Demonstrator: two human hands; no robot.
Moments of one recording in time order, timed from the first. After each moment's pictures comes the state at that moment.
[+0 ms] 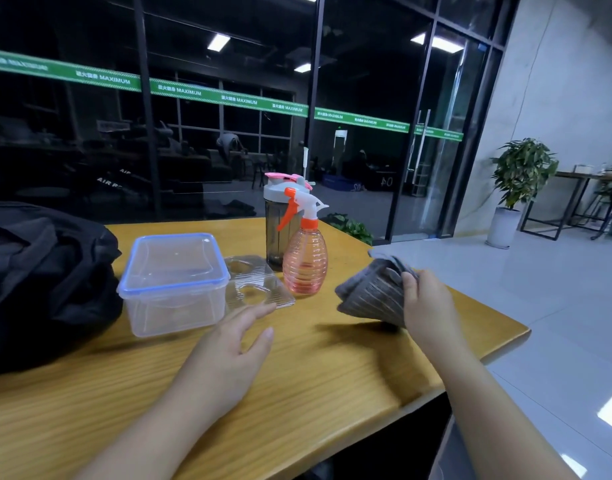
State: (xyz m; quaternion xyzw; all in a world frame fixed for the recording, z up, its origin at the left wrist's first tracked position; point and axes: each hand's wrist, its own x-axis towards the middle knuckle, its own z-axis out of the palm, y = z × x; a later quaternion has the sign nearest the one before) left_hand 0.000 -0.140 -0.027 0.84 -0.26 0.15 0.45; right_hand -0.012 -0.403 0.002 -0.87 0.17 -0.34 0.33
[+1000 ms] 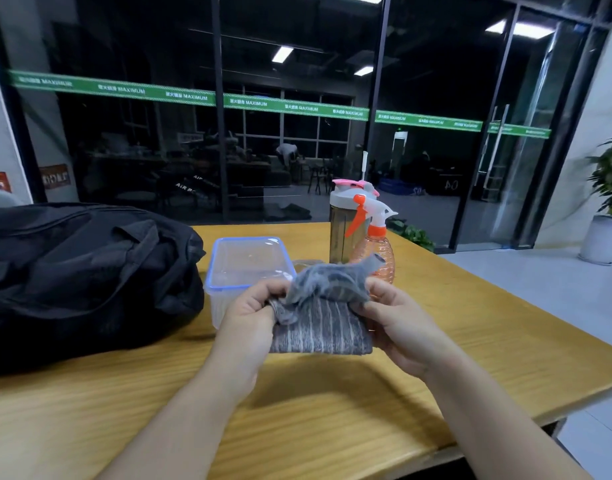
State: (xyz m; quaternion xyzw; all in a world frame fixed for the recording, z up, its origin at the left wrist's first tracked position) left_hand 0.003 -0.113 0.005 0.64 -0.08 0.07 0.76; right_hand 0.008 -0.296 0.009 -0.67 -0.09 0.02 0.74
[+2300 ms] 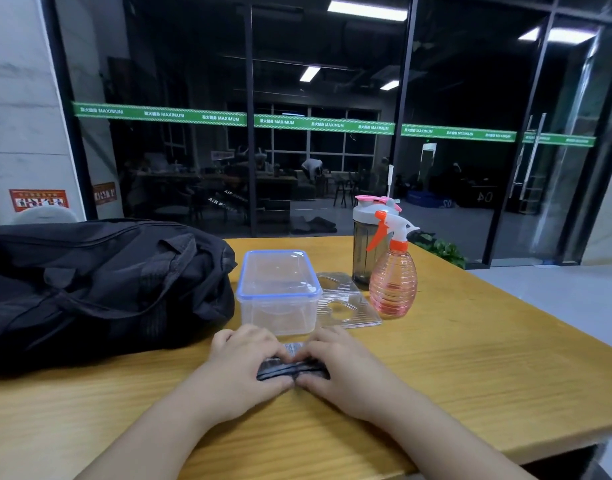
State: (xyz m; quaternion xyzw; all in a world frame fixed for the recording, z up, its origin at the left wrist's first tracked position) left_hand 0.003 -0.045 -0.029 0.95 -0.24 0.15 0.16; right_hand 0.007 -0.237 -0.026 -0.93 -0.31 -0.13 0.17
